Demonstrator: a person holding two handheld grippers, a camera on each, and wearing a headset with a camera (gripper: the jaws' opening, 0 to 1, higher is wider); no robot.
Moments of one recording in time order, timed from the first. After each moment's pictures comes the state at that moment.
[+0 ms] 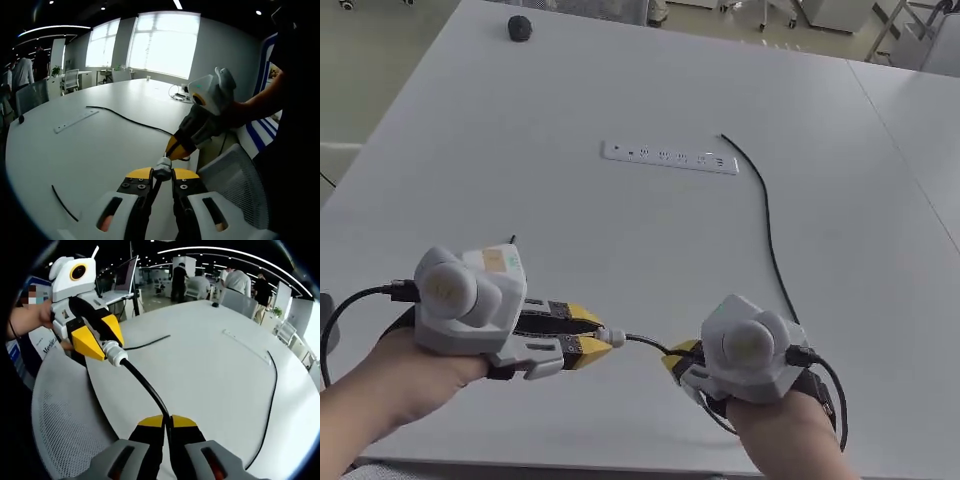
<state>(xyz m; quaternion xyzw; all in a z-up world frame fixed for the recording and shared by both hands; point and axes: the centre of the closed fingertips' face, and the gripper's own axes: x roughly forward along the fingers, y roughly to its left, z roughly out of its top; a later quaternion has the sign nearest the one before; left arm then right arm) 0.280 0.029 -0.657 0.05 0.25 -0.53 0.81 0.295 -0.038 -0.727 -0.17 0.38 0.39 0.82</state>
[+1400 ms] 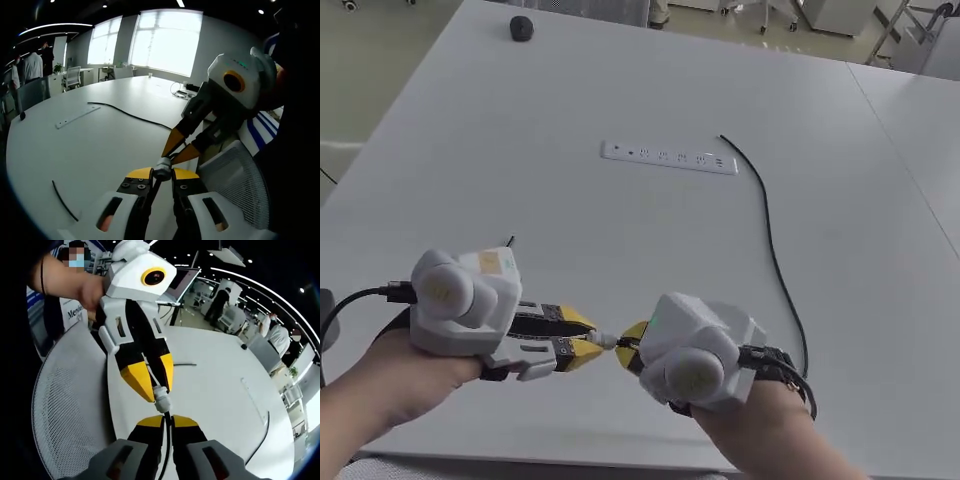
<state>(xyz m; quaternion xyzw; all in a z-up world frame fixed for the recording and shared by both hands) 0.276 0.032 -0.665 0.05 0.26 -0.53 0.81 0.275 0.023 -0.683 -0.33 0.25 0.49 0.76</state>
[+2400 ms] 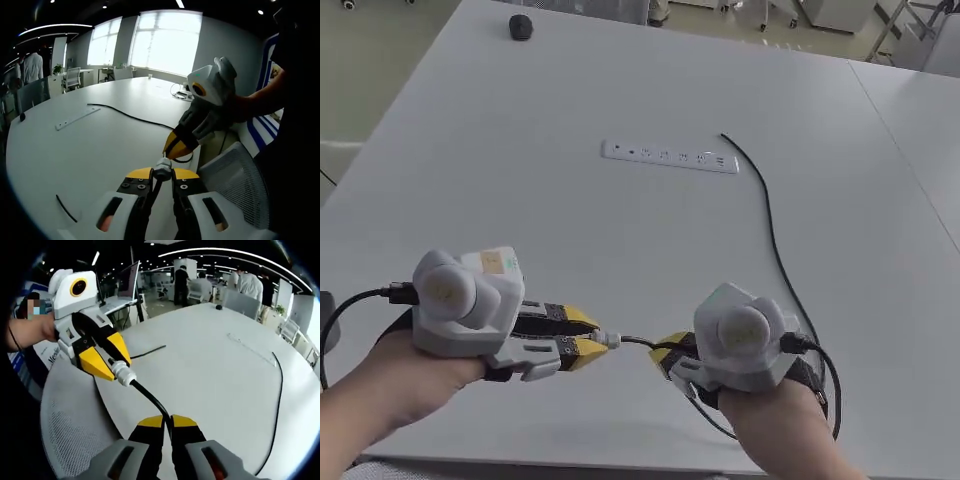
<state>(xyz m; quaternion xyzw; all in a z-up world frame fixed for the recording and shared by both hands) 0.279 0.030 -0.662 0.05 0.26 -0.53 0.81 0.296 -0.024 -0.716 -0.13 0.38 0.40 0.82</state>
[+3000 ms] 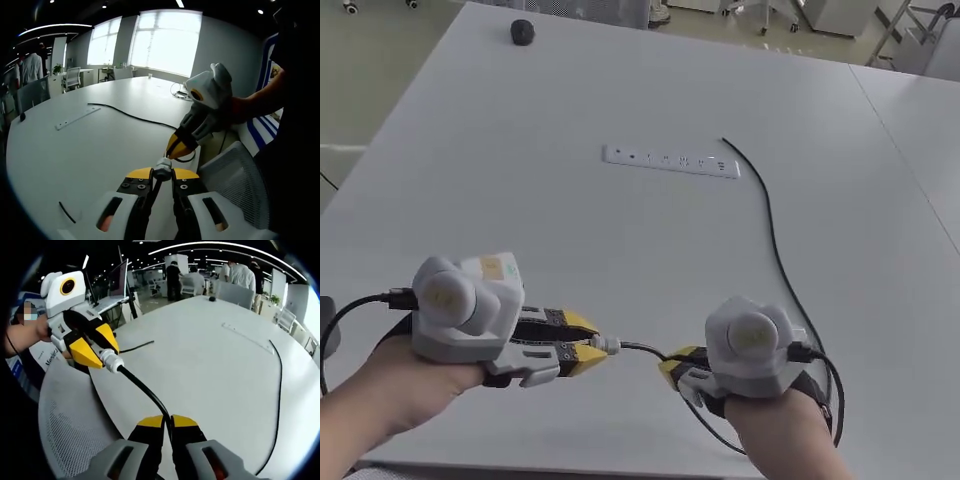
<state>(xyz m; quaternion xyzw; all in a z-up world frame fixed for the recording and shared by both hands) 0.280 0.033 -0.663 0.05 0.26 -0.53 0.81 0.290 -0.035 -0.726 -0.12 0.40 0.39 0.82</state>
